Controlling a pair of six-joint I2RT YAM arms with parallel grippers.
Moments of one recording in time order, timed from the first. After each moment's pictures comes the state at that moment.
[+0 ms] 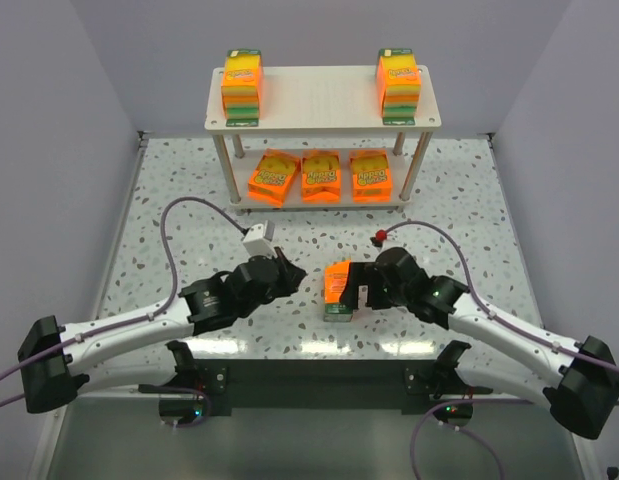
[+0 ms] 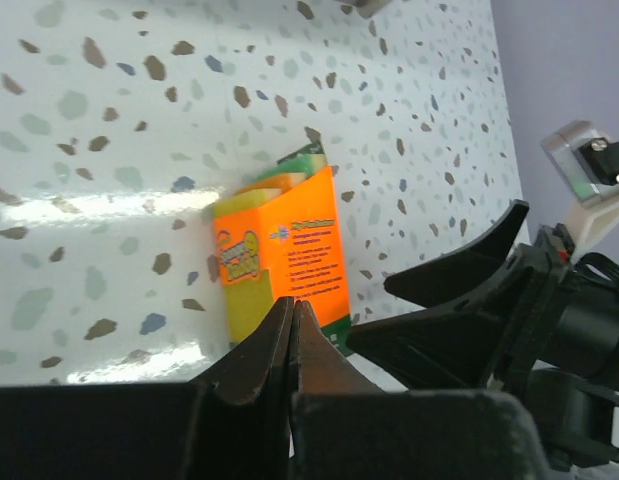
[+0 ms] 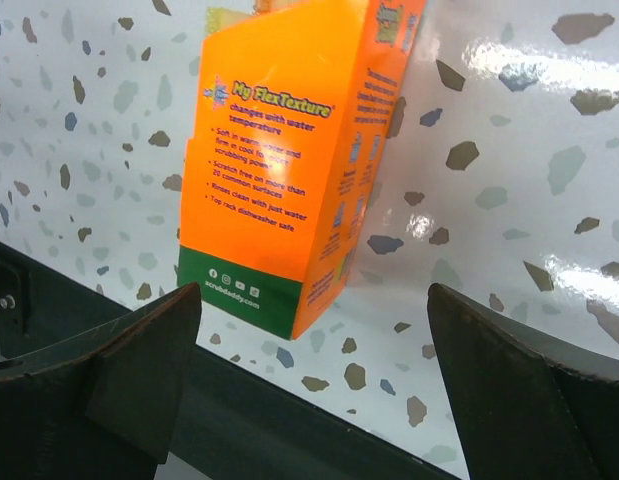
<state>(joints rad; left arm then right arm) -1.07 1.04 0.69 -0.15 -0.41 -0.98 0.80 0.95 0.58 -0.45 0.06 0.72</state>
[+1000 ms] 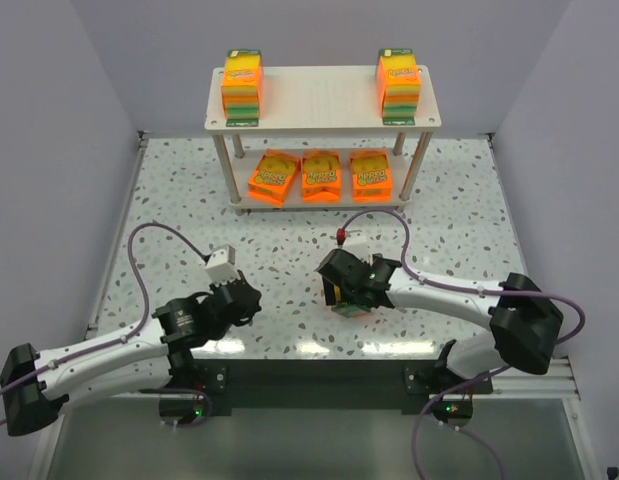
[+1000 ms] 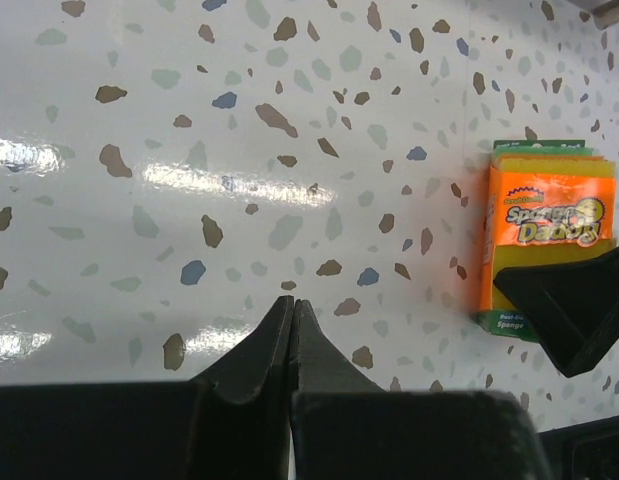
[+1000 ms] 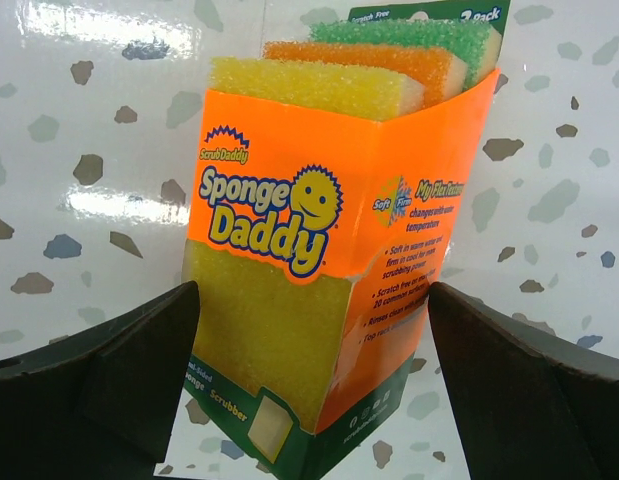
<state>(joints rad) -1.05 0.74 0.49 -0.53 -0.62 -1.12 1.01 1.43 0.89 -0.62 0.49 0.77</state>
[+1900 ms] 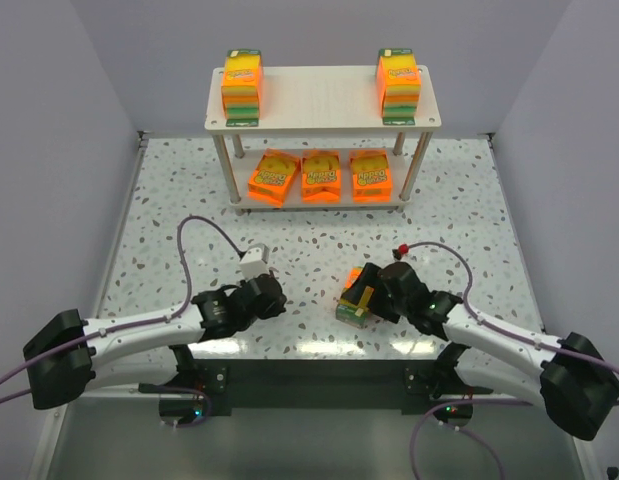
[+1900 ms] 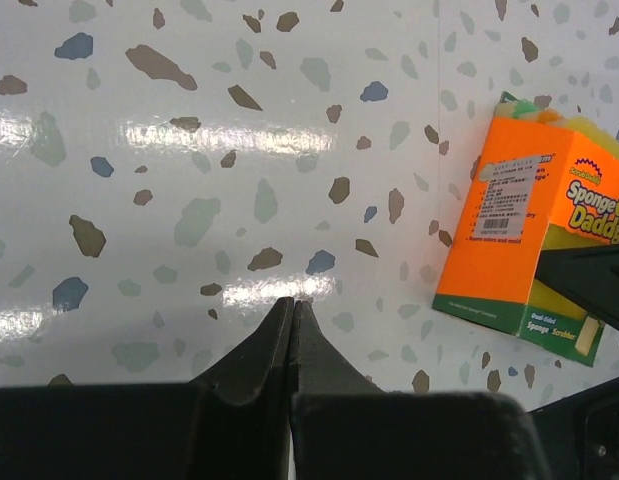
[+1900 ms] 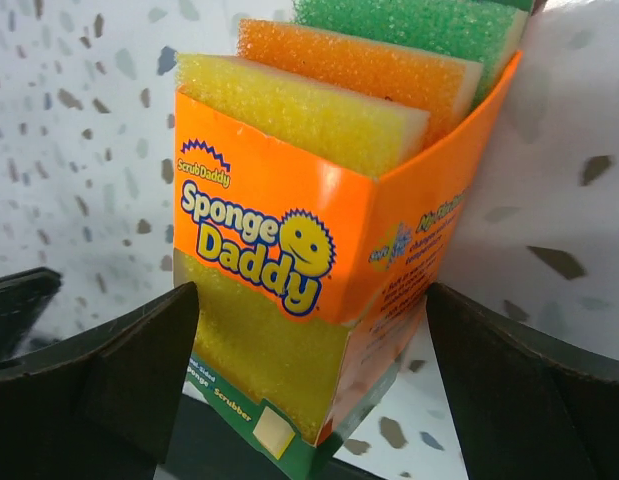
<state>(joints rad) -1.05 1.06 0.50 -0.24 -0.46 -1.04 0.77 0.97 0.40 -0.26 0.12 1.06</state>
